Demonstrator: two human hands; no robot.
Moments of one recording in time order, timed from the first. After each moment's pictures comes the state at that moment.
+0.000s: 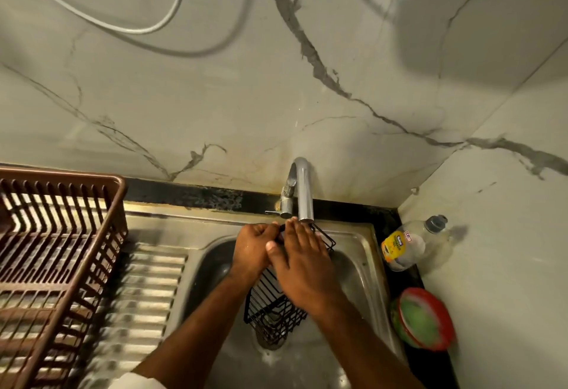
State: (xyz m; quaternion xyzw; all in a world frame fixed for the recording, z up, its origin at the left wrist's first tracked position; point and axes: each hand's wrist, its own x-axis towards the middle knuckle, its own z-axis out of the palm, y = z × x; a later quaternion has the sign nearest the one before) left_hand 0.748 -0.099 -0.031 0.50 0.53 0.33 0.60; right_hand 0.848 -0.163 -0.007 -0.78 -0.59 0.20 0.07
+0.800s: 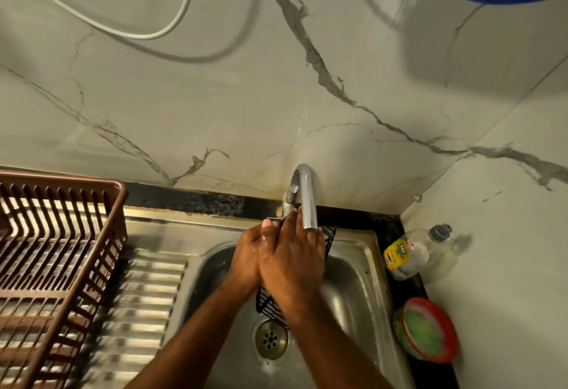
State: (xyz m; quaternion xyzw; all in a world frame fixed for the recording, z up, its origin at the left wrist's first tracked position) left_hand 0.737 -0.099 -0.025 0.56 0.47 0.33 0.60; right_hand 0.809 -0.134 0.005 -0.84 -0.52 0.10 0.08
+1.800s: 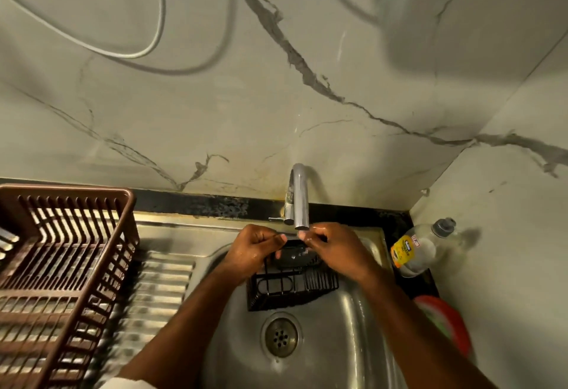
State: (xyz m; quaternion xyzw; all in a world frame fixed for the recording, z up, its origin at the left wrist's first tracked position) left_hand 0.737 -0.086 -0.019 0.68 0.39 0.27 0.57; right_hand 0.935 -0.137 -0.004 -0.69 -0.62 0.28 0.22
